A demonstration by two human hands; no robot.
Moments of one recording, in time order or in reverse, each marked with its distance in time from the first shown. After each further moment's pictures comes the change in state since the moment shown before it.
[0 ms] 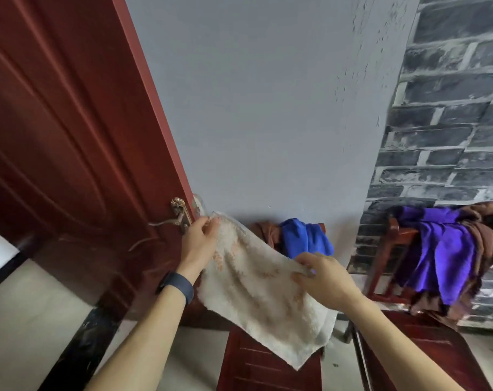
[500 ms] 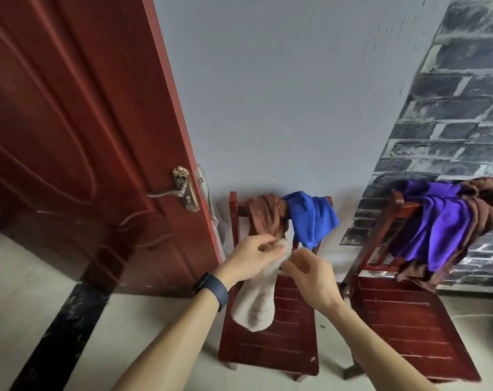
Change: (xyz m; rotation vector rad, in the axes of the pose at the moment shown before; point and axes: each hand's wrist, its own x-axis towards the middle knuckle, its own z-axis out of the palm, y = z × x) left_hand -0.035 -0.056 0.047 -0.061 -0.728 0.148; right_hand -0.018 -0.041 0.093 0.488 0.169 0.139
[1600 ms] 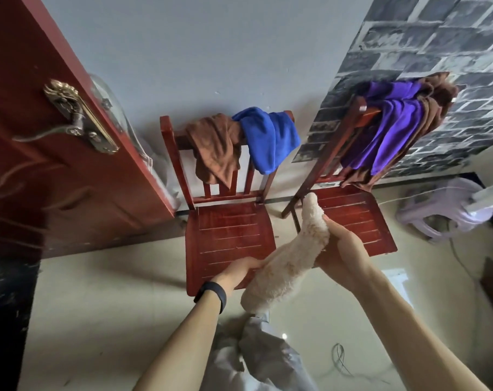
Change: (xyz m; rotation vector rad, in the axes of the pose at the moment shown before) left_hand -0.008 -0.131 0.140 -0.552 -0.486 -0.828; right_hand -0.037 0.065 -0.037 0.923 0.209 0.709
